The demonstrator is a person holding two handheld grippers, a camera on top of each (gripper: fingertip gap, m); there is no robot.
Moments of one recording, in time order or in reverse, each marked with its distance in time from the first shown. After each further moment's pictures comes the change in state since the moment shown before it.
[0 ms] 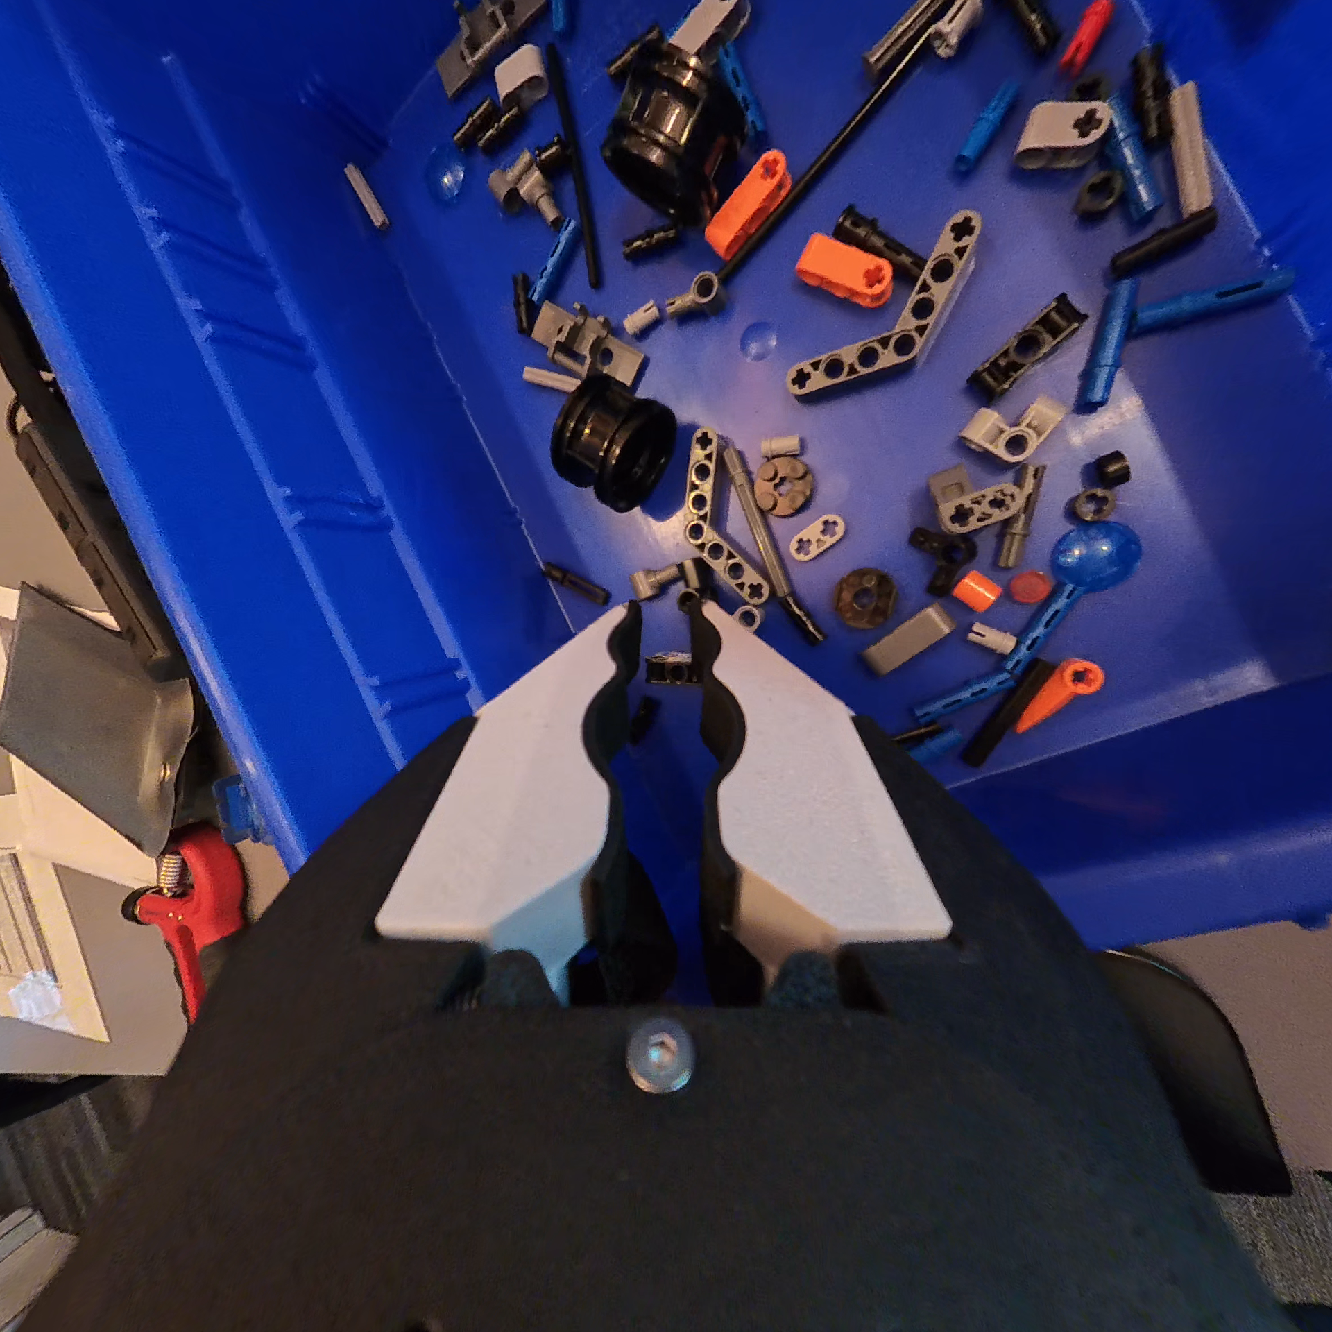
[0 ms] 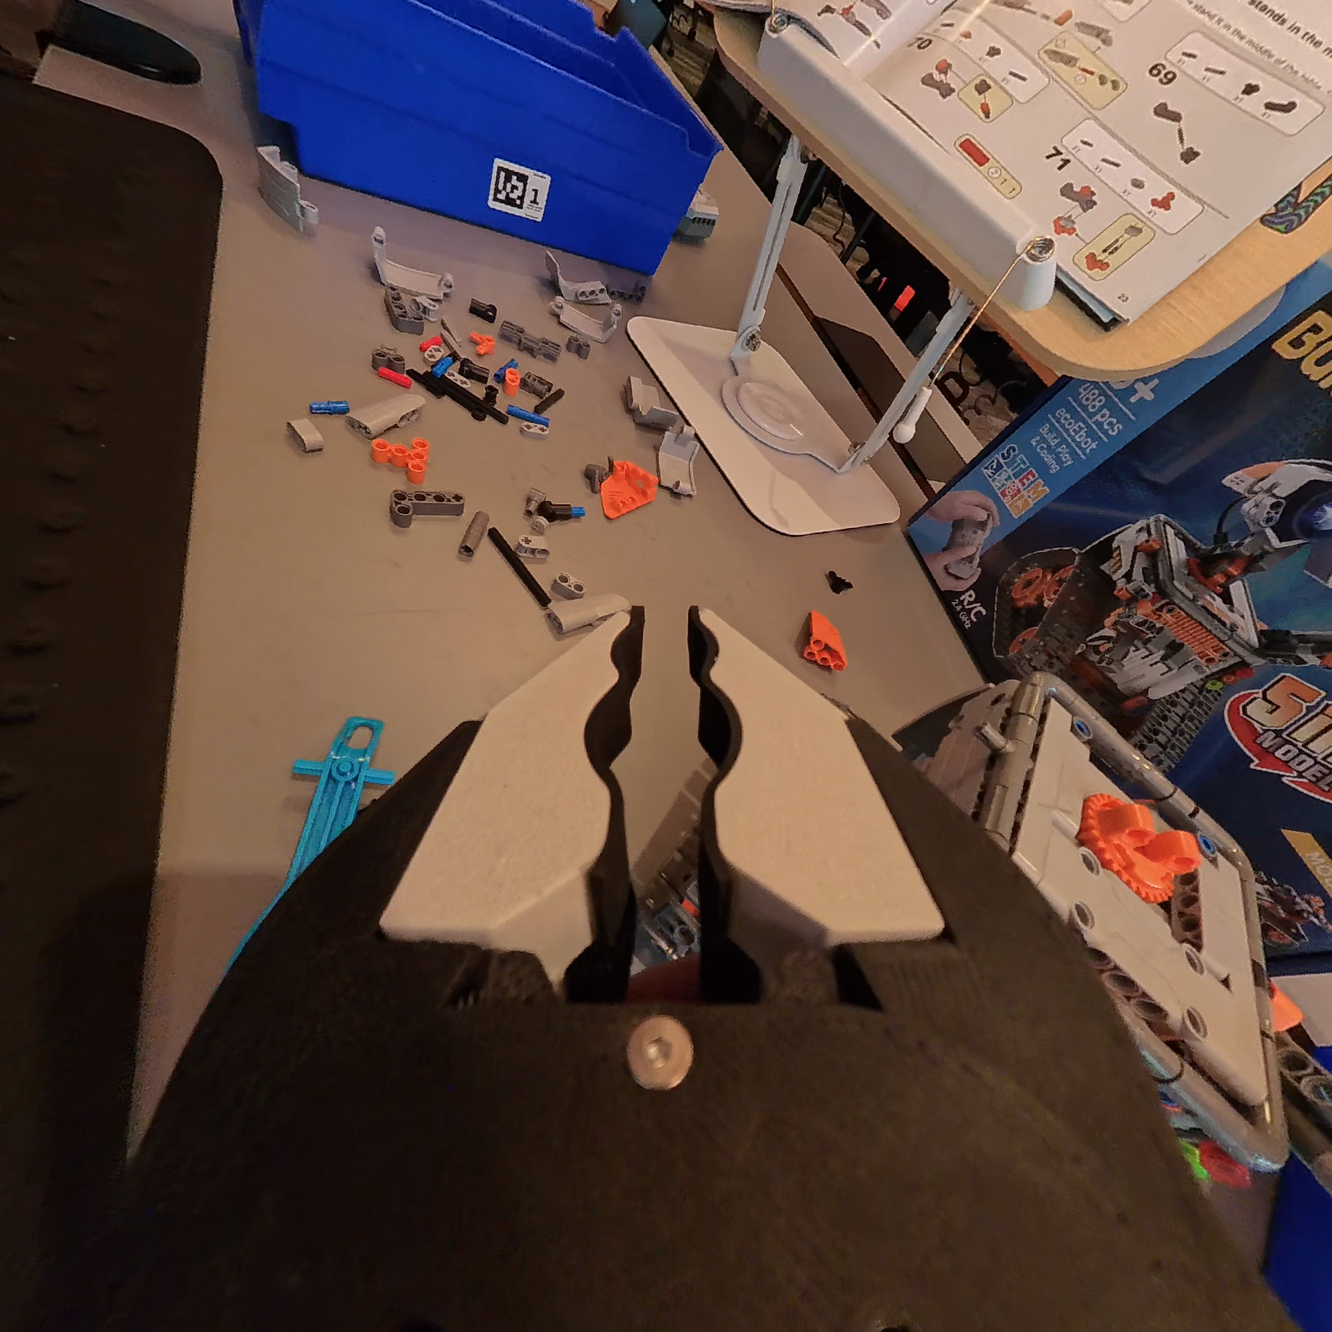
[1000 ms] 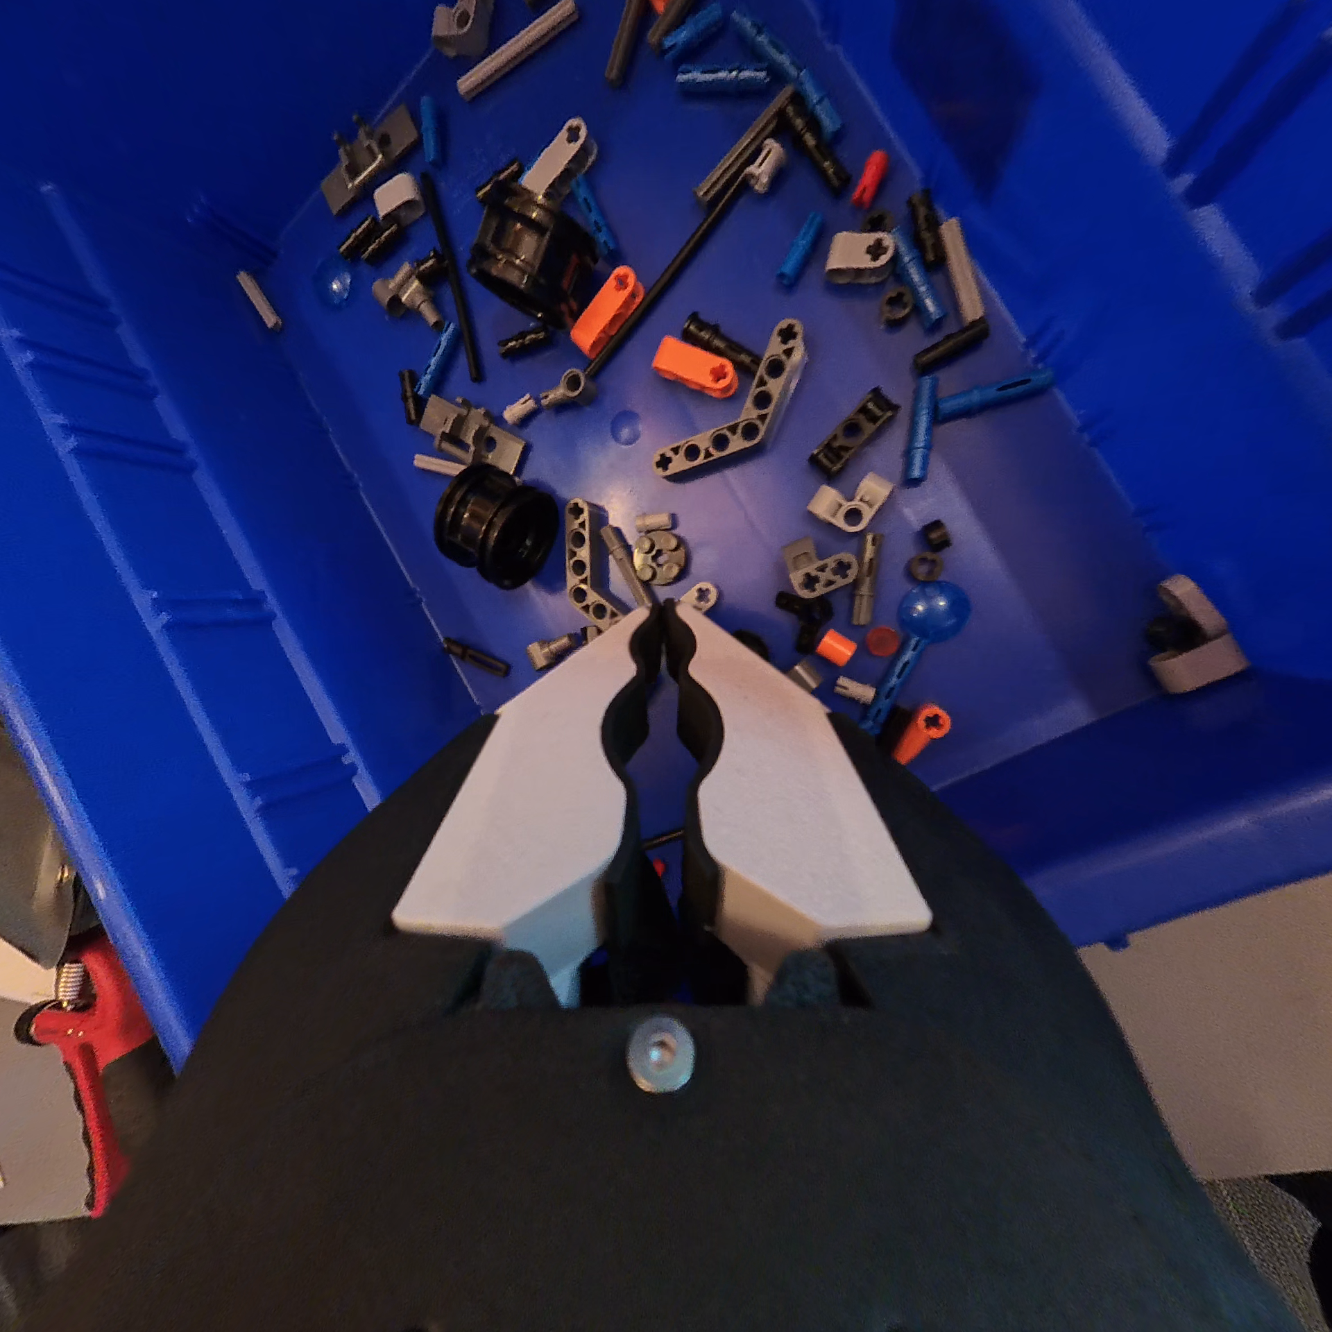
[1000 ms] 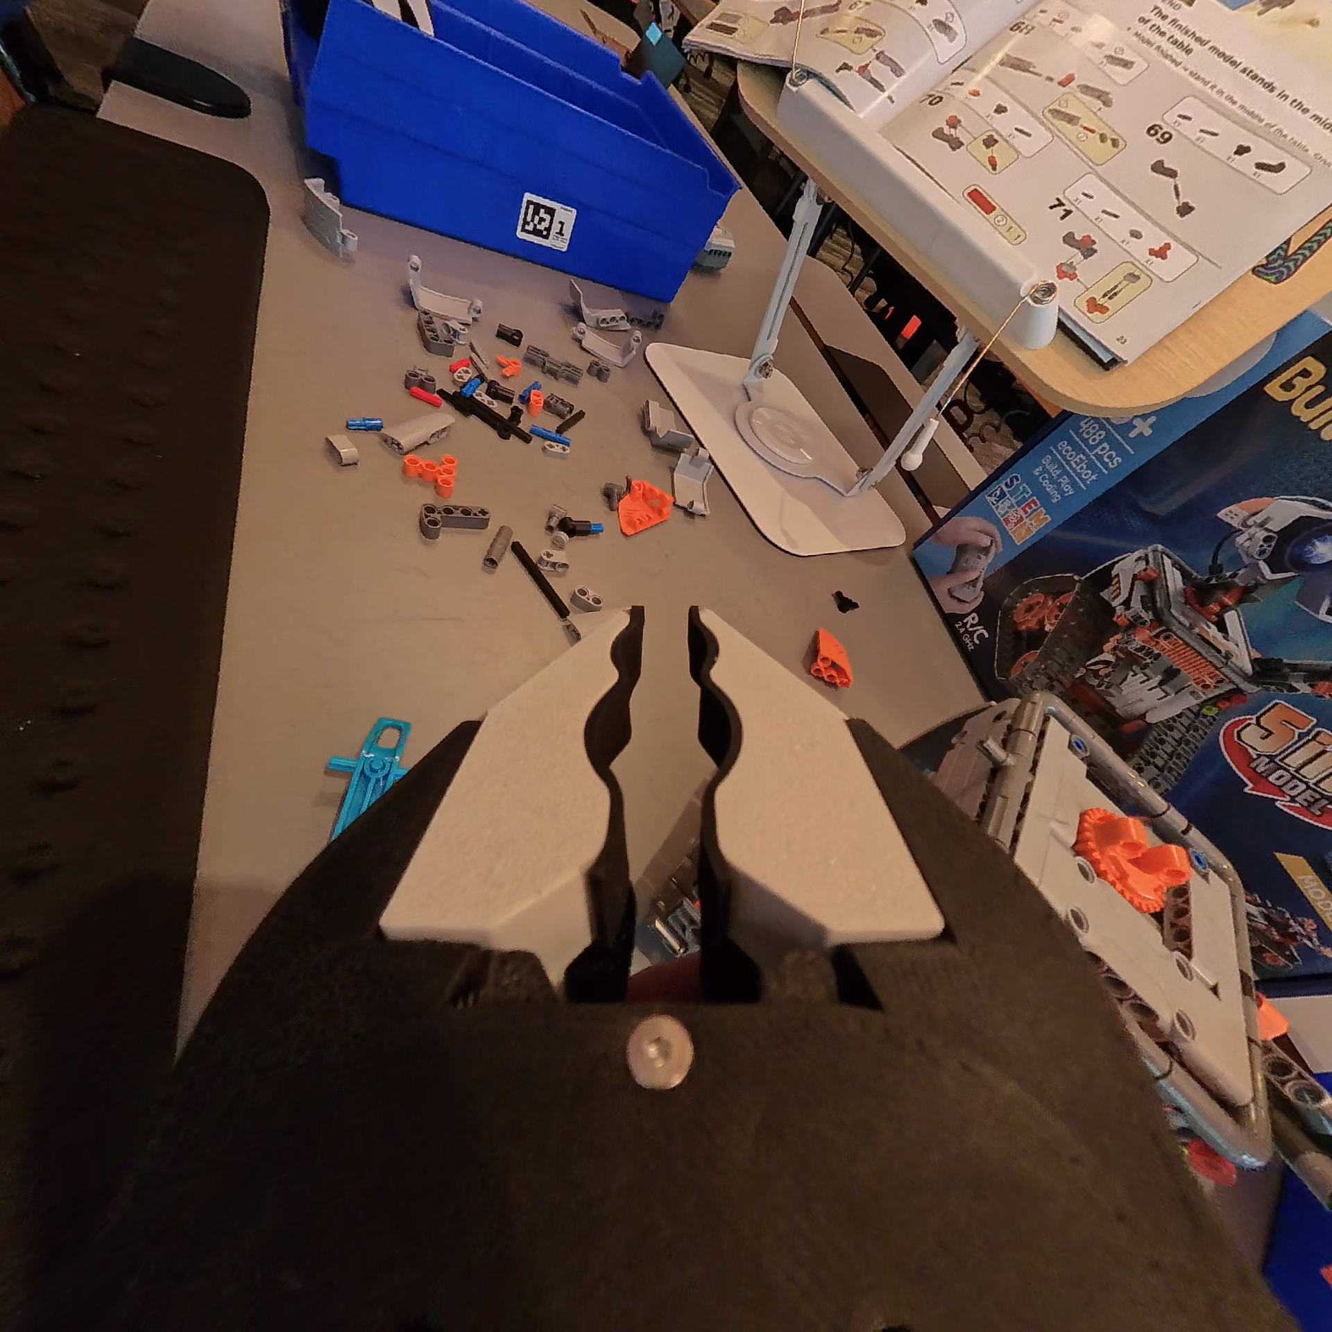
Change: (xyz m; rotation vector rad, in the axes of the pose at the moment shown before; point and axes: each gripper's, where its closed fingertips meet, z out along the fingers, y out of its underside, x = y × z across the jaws) left arm 0.032 -0.019 0.001 0.078 0.090 0.018; right arm -0.006 -0.007 -0.007 0.028 -0.014 -0.021
